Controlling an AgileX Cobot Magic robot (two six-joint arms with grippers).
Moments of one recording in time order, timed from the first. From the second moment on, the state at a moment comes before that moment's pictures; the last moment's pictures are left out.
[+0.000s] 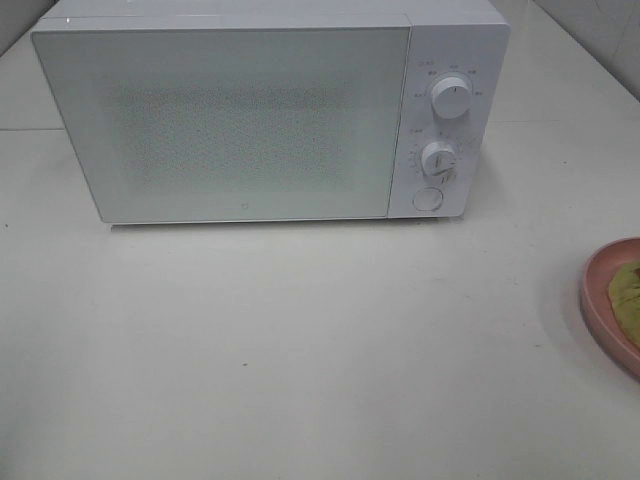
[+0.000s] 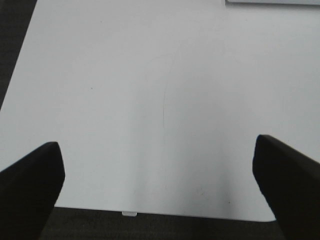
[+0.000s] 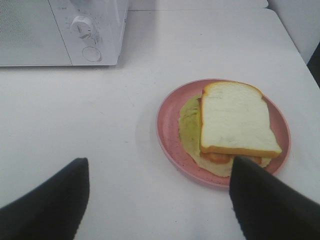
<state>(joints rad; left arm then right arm) 0.08 0.22 -0.50 0.00 1.04 0.03 0.03 0.00 -0.51 -0.02 1.04 0.02</state>
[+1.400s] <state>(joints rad) 0.01 0.00 -0.50 0.00 1.04 0.03 0.03 0.00 -0.51 -0.02 1.04 0.02</state>
